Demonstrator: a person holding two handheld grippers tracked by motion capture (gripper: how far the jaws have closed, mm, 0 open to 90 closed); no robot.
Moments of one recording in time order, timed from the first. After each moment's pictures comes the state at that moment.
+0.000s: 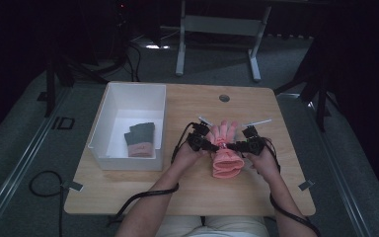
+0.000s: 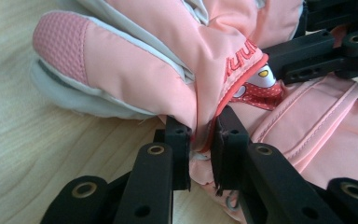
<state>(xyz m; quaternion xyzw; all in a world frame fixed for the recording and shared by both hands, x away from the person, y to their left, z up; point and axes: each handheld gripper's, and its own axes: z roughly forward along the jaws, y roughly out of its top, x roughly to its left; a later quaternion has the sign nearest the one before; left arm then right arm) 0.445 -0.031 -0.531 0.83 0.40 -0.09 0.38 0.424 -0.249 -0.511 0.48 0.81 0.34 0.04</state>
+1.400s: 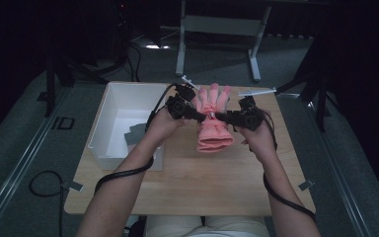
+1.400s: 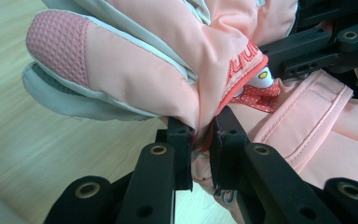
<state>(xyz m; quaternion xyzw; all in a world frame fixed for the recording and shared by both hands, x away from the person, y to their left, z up) 0.434 0.041 -0.371 0.85 0.36 -0.01 0.38 0.410 -0.192 -0.378 0.41 0.79 0.44 0.09</state>
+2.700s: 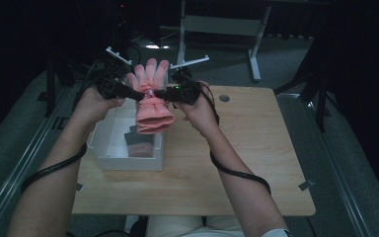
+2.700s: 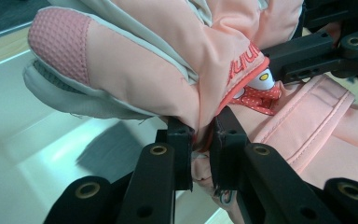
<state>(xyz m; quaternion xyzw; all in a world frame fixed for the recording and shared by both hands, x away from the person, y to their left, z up) 0.415 0.203 -0.309 0.83 0.44 0.06 0.35 0.432 -0.023 -0.328 0.33 0.82 0.46 0.07</state>
